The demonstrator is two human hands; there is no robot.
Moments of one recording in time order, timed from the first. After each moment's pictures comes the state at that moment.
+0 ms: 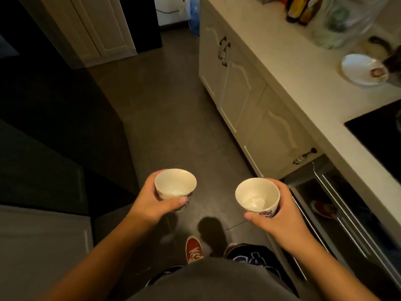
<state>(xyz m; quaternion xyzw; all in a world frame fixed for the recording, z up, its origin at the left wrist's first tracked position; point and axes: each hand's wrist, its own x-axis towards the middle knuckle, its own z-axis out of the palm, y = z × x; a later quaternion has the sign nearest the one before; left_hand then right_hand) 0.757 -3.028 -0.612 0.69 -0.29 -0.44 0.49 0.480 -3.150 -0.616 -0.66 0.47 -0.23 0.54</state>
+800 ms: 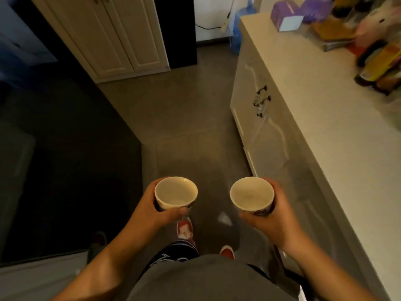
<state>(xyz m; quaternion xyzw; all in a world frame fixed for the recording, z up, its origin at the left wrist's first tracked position) 0.914 -3.299 -0.600 0.72 -0.22 -0.41 0.51 0.694 -3.493 -0.625 -0.71 0.38 -0.17 0.57</state>
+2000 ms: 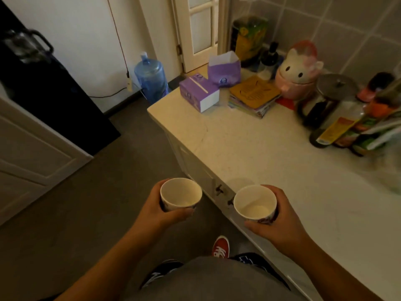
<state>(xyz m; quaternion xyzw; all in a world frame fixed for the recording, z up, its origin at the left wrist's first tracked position) 1.168 -3.838 -0.596 0.61 -0.40 -0.55 0.41 0.878 -3.869 -0.615 -0.60 0.55 -0.31 0.49</state>
